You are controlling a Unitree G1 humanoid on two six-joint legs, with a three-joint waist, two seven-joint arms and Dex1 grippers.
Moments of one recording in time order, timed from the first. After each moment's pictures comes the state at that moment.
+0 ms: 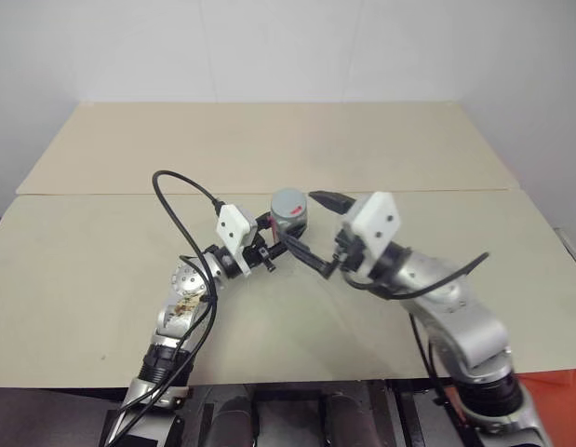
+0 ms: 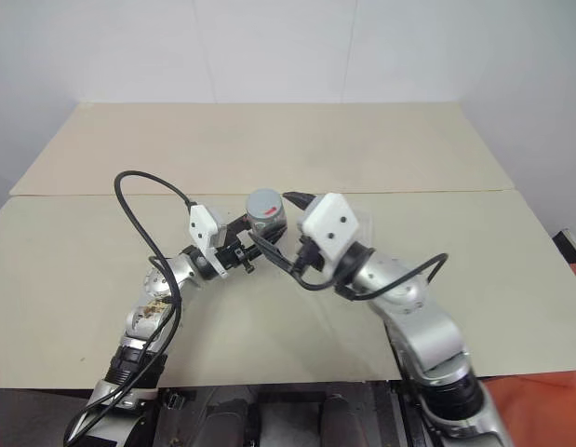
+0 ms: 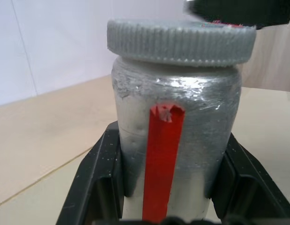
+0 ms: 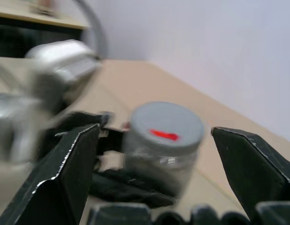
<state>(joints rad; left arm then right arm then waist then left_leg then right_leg) -0.41 0.23 -0.08 0.03 -0.30 0.02 -0.73 -0.39 -0.33 0.28 -0.60 0.16 0.50 0.30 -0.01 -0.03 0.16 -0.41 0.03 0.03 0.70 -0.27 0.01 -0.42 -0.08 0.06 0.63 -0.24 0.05</state>
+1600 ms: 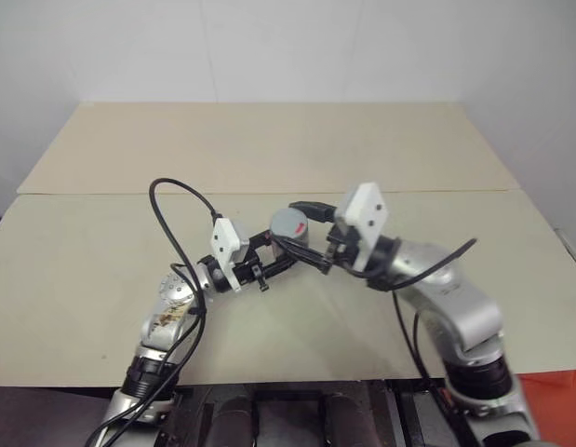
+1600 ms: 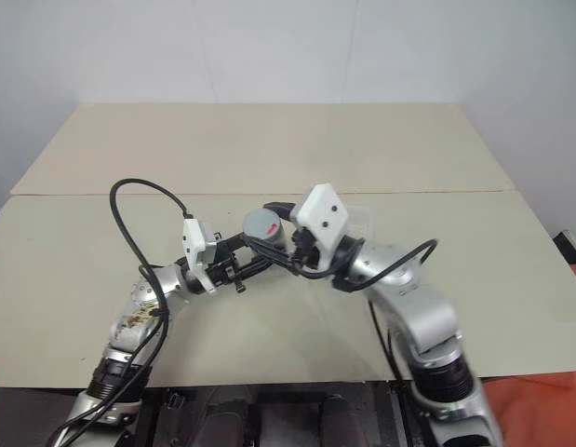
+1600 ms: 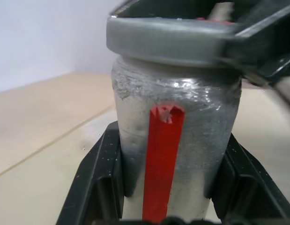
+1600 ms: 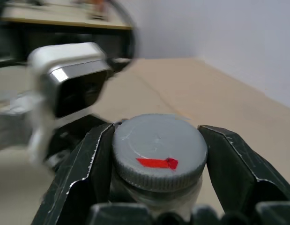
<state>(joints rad) -0.33 0.36 -0.10 -0.15 -0.48 0.13 -0.95 -0.55 -0.47 0.13 -0.47 0.45 0.56 0.82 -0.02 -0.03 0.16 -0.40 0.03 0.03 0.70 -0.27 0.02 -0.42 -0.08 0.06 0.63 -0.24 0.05</state>
